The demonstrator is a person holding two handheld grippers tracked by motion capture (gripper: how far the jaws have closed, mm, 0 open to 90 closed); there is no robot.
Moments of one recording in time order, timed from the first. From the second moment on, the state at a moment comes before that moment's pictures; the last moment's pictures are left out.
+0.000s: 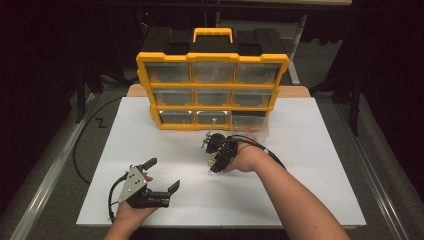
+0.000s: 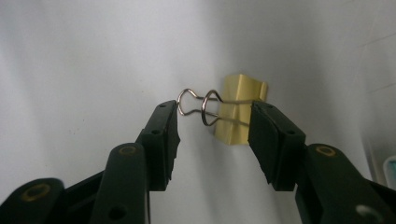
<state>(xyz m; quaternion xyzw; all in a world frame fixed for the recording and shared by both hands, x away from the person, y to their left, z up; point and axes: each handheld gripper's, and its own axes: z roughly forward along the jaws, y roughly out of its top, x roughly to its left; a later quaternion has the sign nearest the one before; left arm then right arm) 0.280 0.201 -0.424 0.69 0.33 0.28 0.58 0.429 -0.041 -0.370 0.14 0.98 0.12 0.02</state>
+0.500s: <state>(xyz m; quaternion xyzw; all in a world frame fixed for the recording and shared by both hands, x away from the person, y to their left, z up) 0.279 0.202 -0.423 0.69 0.33 0.28 0.58 0.432 -0.035 -0.370 0.14 0.98 0.11 0.02</state>
